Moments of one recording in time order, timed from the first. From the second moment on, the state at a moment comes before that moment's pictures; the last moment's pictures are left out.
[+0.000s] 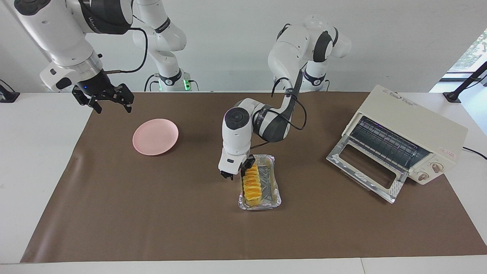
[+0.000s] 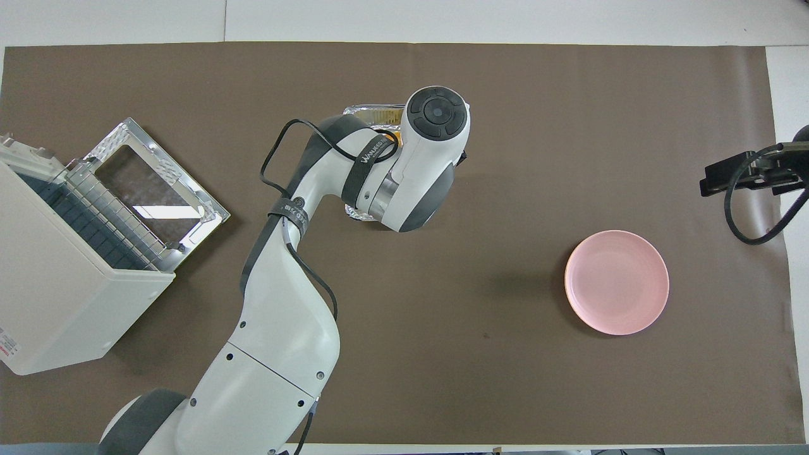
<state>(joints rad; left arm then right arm) -0.79 0.89 0.17 -0.99 -0.14 1.91 -0.98 -0.09 0.03 0.05 -1.58 0.01 1.56 -0.04</state>
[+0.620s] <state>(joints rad) -0.77 0.89 0.18 -1.00 -0.14 1.92 -0.98 -0.09 0.02 0.05 -1.58 0.01 1.56 -0.04</state>
